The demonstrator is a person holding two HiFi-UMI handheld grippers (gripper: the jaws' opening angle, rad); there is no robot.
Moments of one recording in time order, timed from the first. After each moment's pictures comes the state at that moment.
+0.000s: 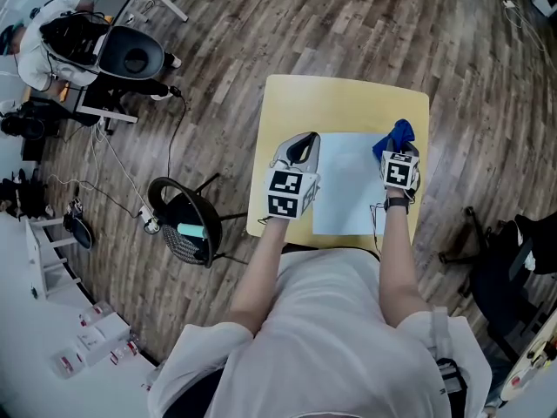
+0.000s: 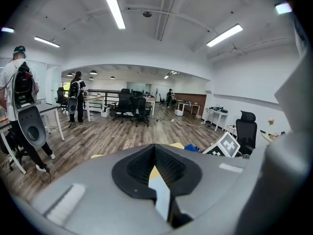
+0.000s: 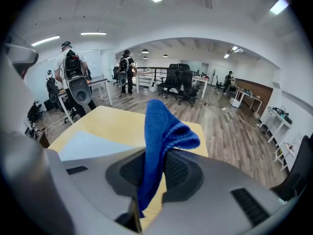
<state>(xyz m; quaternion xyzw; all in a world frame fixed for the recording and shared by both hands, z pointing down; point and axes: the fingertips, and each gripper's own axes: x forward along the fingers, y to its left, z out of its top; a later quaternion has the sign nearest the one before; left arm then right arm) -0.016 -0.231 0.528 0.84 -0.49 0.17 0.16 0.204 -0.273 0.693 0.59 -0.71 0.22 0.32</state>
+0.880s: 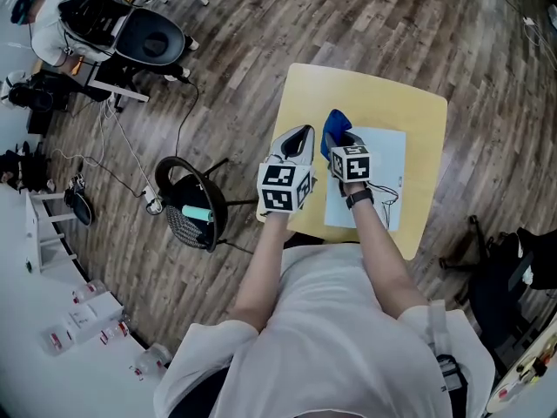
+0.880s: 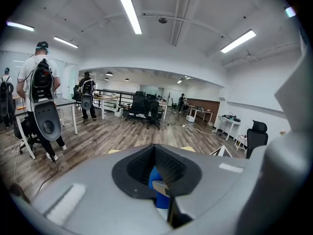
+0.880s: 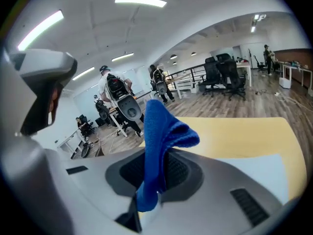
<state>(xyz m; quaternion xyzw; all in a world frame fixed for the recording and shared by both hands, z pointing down) -0.089 -0.214 0.522 0.80 -0.56 0.13 0.19 -0.053 -0.242 0.669 0.39 -0.85 0.29 0.20</state>
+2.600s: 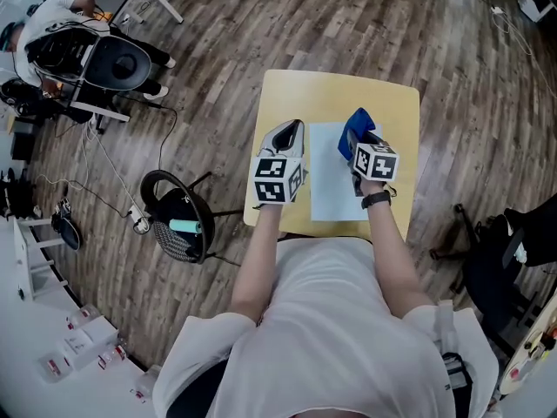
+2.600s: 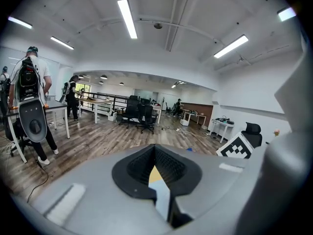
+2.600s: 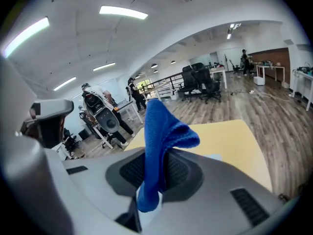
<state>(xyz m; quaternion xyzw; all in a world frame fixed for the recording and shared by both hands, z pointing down) -0.057 -0.211 0.511 0.82 -0.53 0.11 0.17 0.082 -0.237 0.630 0.49 -0.80 0.31 0.17</state>
